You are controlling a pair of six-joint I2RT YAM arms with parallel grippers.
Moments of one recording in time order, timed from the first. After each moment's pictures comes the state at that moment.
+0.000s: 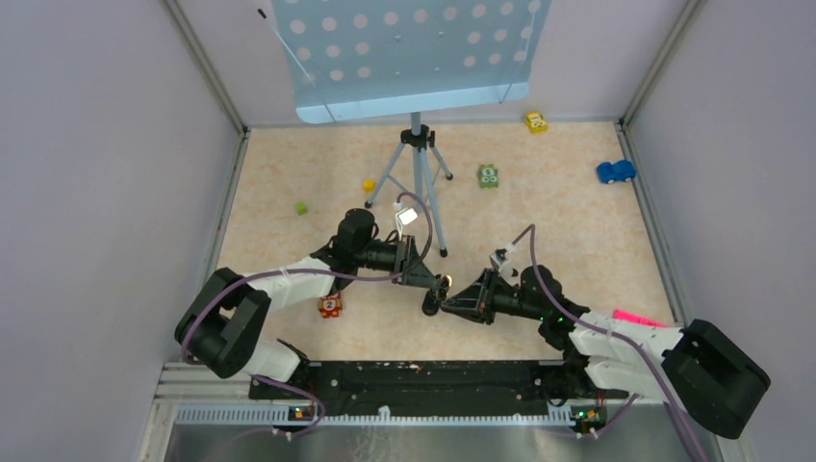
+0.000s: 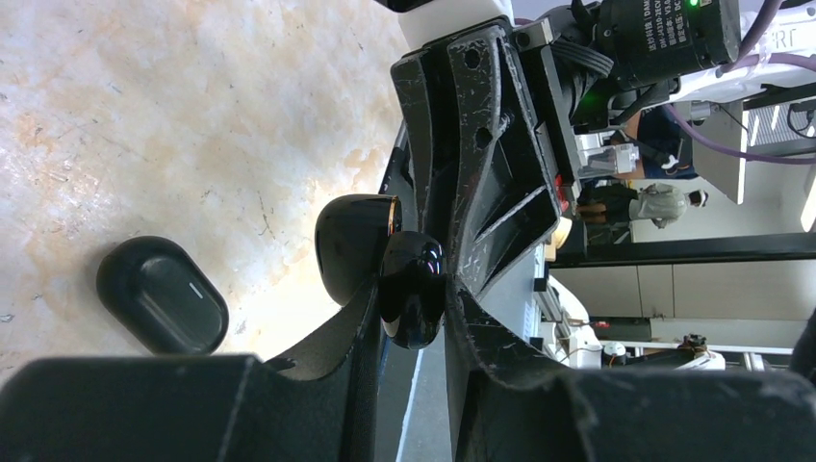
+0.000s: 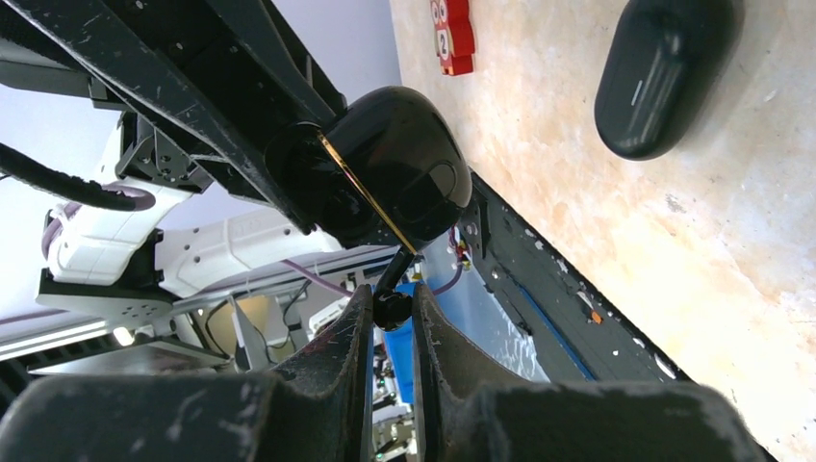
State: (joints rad) left arm -0.59 1.43 0.61 0.41 0.98 -0.77; right arm 0.77 1.02 0.15 0.60 -0.45 1.50
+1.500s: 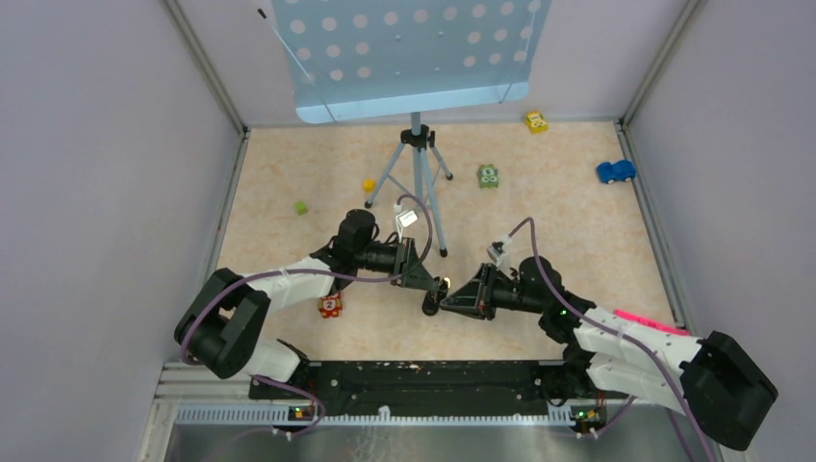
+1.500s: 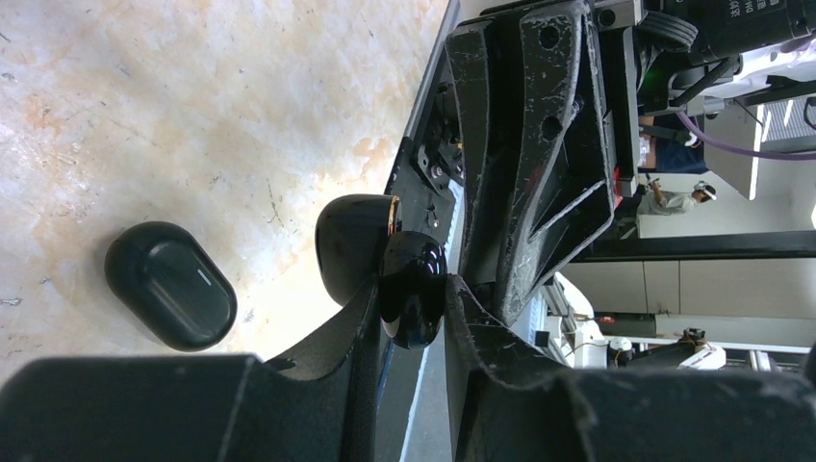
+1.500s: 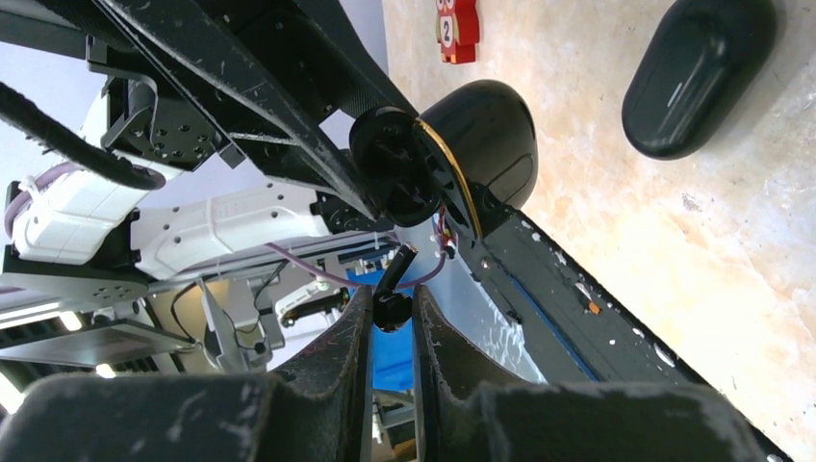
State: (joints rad) left arm -0.59 1.42 0.61 0.36 0.98 -0.73; right arm 0.77 0.95 0.26 0.39 -0.49 1.39
